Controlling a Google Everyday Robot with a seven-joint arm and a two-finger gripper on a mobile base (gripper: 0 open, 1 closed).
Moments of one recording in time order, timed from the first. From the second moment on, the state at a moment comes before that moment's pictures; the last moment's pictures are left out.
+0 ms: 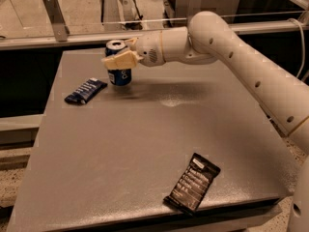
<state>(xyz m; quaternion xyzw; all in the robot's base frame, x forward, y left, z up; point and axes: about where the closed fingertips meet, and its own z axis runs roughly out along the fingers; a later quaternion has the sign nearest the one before) 0.651 0.095 0.915 -0.49 0.61 0.42 0.46</state>
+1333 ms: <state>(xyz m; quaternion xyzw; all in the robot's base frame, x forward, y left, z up) 0.635 0.116 0.895 -0.51 0.60 0.45 0.43</state>
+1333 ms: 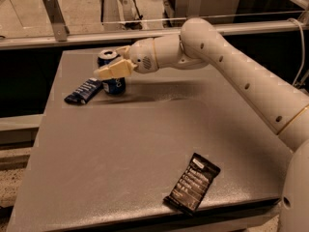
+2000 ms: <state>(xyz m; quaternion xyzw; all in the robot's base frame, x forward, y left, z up) 0.627 0.117 0.910 -0.52 0.59 0.45 0.43</state>
